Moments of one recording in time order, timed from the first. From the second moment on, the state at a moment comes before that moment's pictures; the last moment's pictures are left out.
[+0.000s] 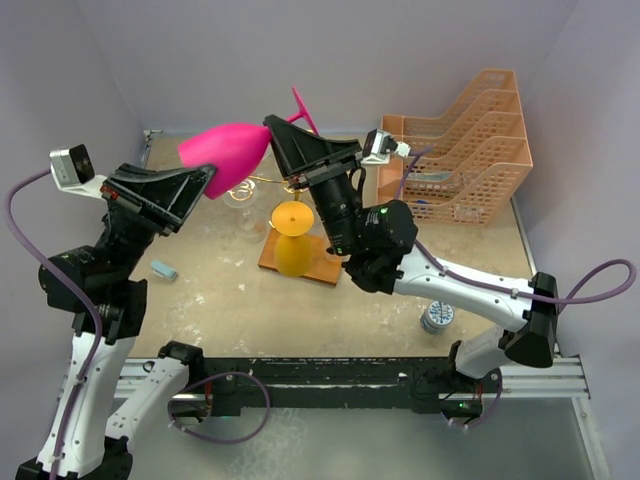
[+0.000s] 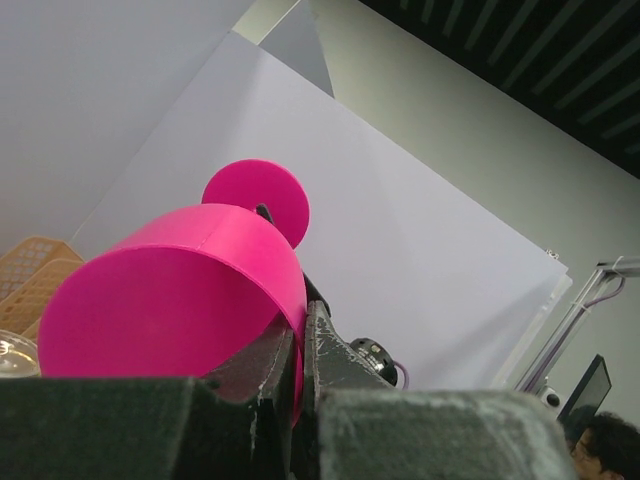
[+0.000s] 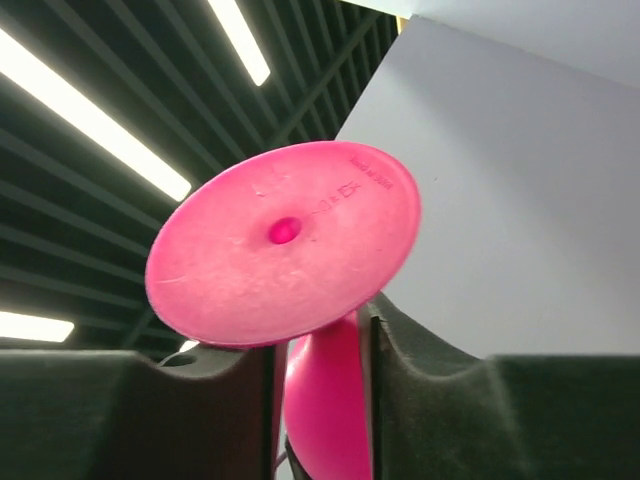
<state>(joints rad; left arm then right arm) -0.24 0.70 1.08 0.39 0.45 -1.26 1.18 1.48 1.42 0.88 0.54 1.04</state>
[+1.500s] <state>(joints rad) -0.24 0.84 1.43 0.02 0.53 -1.06 1.17 0.92 1.28 0.27 0.51 0.21</state>
